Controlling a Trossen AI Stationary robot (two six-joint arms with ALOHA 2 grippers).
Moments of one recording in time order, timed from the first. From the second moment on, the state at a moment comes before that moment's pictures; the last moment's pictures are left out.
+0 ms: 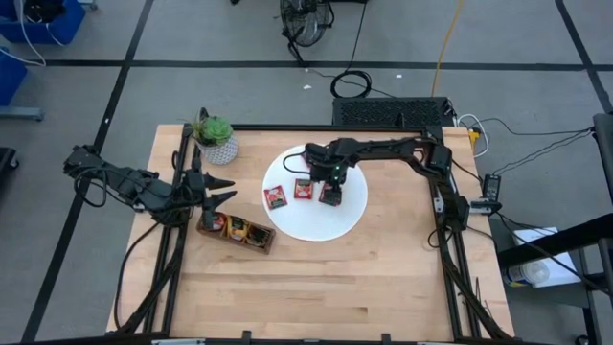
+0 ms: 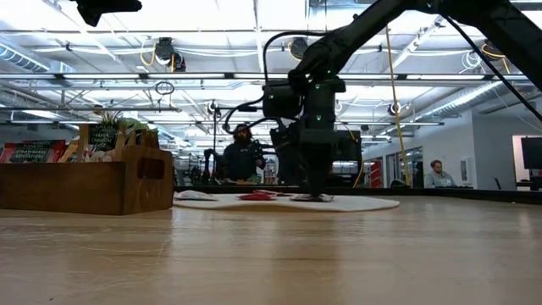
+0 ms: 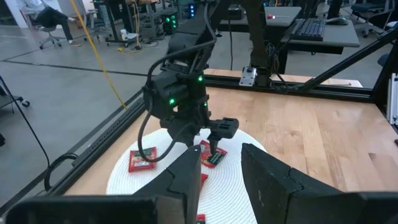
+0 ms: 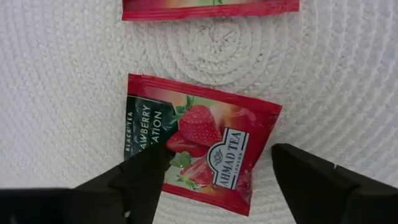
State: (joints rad) left arm -0.44 0.61 0.70 -0.39 -0.70 -0.19; right arm -0.35 2.12 1.52 -0.89 -0.16 -0.19
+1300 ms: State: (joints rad) left arm -0.44 0.61 0.70 -0.39 -0.70 -0.19; right arm -0.16 1.76 1.34 -0.38 0.03 -0.18
